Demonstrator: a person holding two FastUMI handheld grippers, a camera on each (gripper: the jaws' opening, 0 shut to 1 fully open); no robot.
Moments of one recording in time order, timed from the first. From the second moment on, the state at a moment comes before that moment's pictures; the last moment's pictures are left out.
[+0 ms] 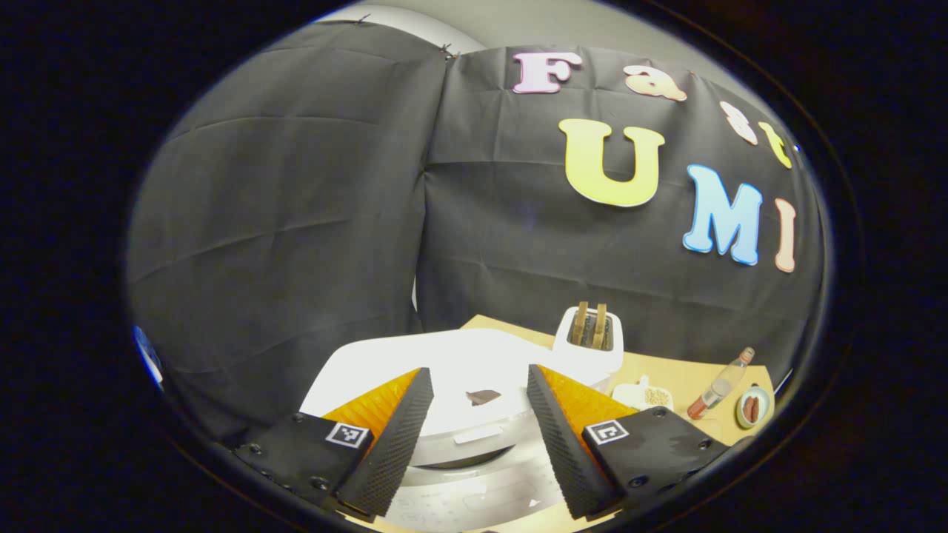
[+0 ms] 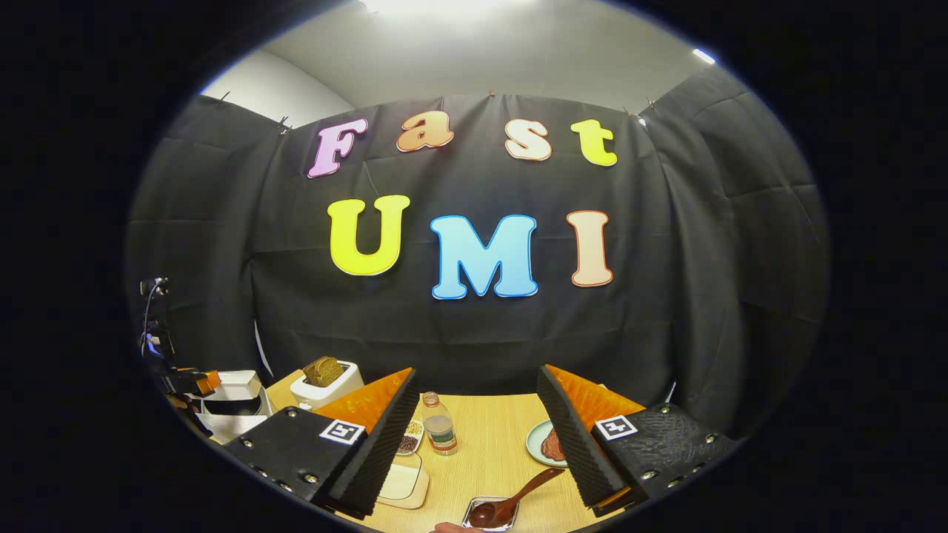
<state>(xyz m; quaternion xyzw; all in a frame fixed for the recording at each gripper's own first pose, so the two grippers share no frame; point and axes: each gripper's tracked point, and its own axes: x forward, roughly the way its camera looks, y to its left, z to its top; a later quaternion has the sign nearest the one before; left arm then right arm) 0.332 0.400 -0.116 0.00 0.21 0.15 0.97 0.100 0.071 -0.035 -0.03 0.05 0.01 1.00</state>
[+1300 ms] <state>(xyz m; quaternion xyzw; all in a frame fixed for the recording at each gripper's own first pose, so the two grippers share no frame) 0.315 0.380 -0.100 0.00 0.23 0.08 0.97 0.072 0.101 -0.037 0.01 0.07 0.01 1.00</state>
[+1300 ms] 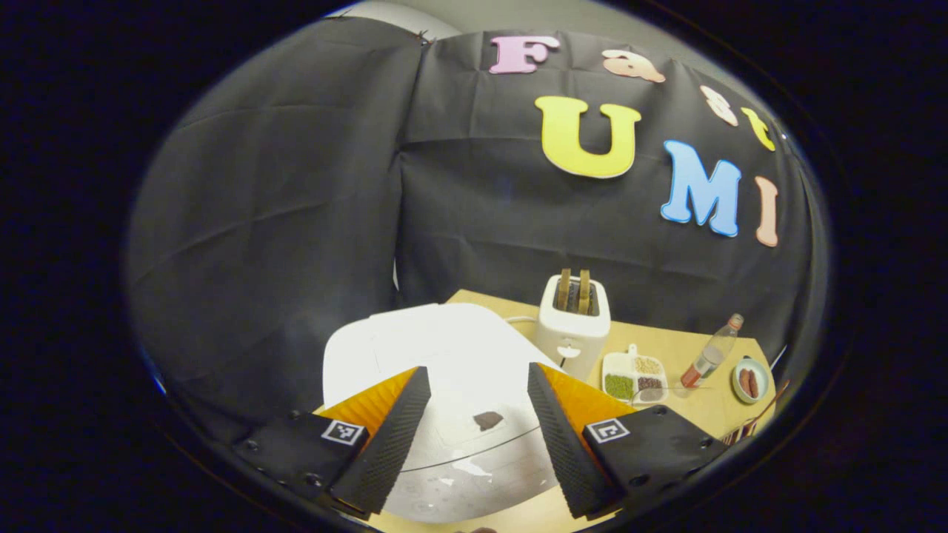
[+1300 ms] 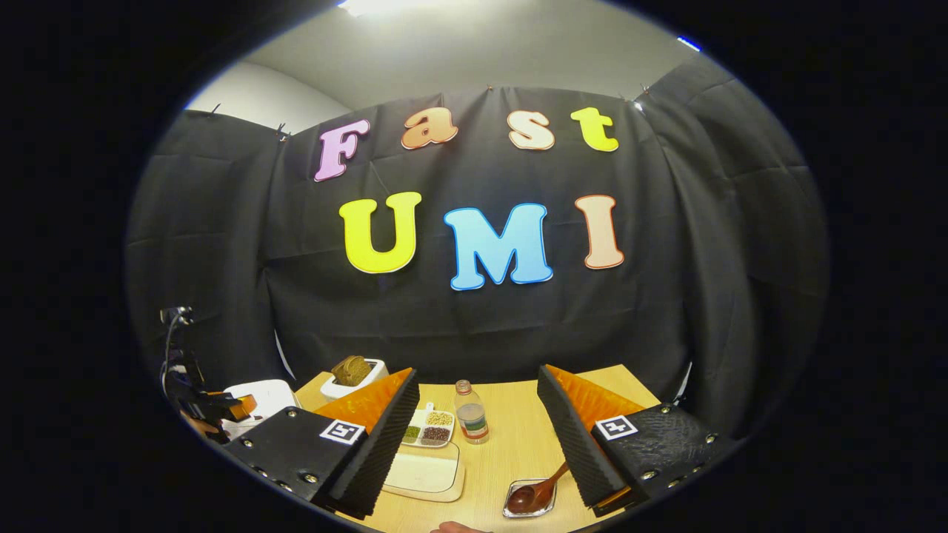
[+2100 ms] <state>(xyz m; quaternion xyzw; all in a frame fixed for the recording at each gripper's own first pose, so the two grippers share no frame) 0.247 0.167 0.104 -0.02 0.05 -0.08 1.00 0.056 0.068 0.012 -0.01 0.01 0.00 1.00</state>
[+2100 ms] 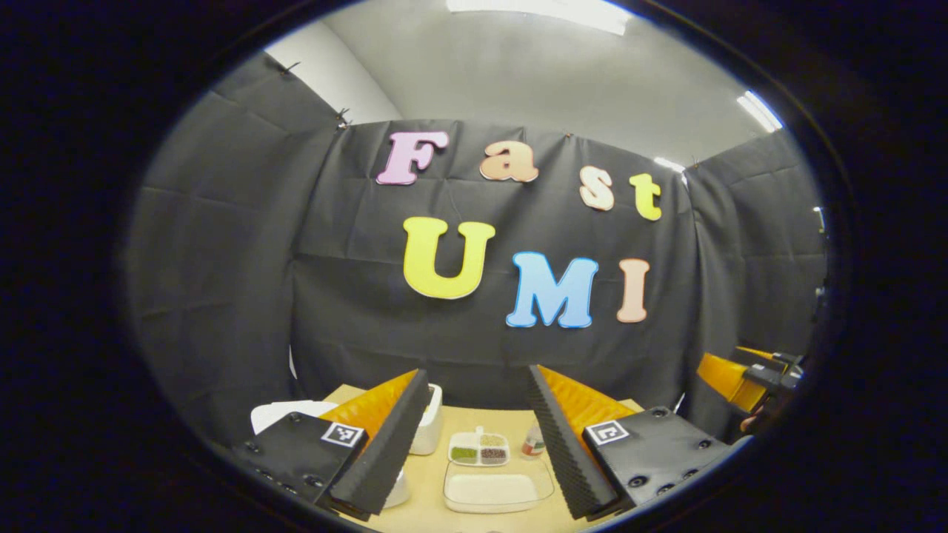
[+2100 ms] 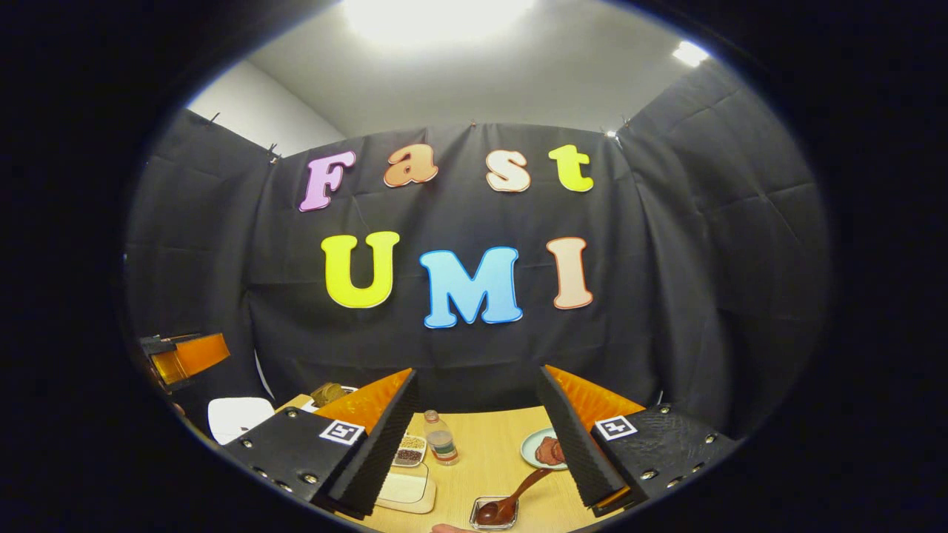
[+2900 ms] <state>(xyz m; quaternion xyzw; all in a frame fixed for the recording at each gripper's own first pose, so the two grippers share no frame) 0.228 0.209 0.102 -0.02 0.05 -0.02 1.00 0.055 0.080 0.022 0.02 0.03 0.04 1.00</state>
